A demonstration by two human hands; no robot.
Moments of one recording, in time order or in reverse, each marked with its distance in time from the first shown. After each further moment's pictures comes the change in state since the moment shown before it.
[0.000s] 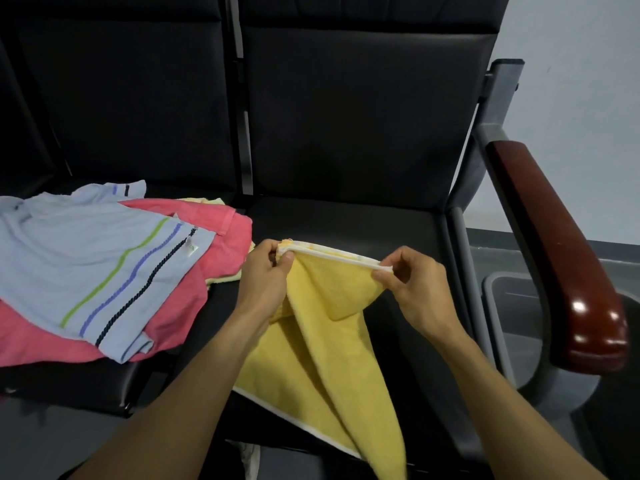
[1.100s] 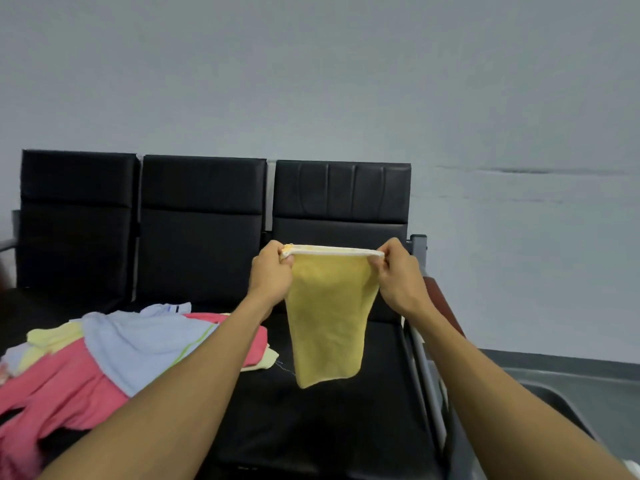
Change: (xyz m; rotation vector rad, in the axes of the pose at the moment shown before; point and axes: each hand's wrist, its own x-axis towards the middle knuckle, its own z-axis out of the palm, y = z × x) left_hand -0.109 0.217 -0.115 0.105 0.166 0.387; right_hand -0.067 -0.232 -0.126 -0.128 0.253 -0.278
